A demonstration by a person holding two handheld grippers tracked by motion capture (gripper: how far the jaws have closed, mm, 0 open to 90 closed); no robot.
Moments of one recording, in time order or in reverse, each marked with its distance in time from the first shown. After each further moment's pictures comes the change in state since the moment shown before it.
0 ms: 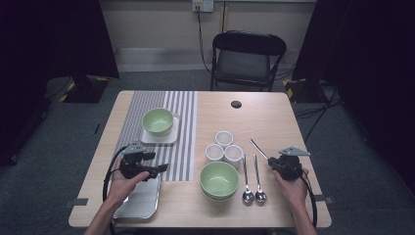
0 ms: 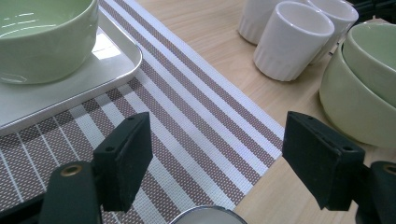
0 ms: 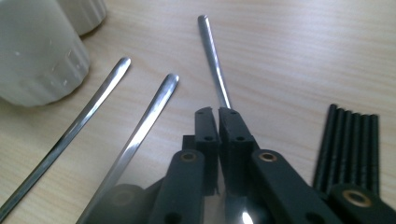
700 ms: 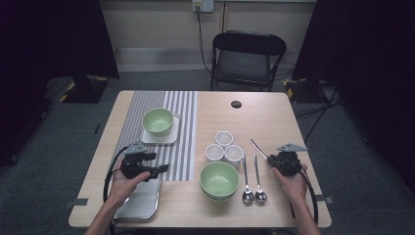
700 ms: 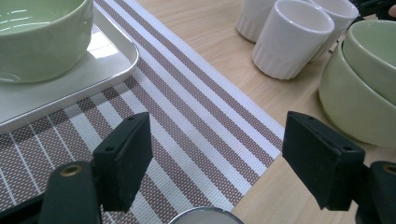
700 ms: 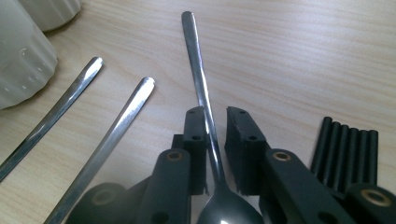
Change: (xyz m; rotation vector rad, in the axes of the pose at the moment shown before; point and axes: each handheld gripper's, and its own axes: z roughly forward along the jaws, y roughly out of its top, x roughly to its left) left arm -0.001 0.000 0.003 0.012 -0.002 0.000; right arm -0.010 0.004 0.017 0.036 0.022 -0.038
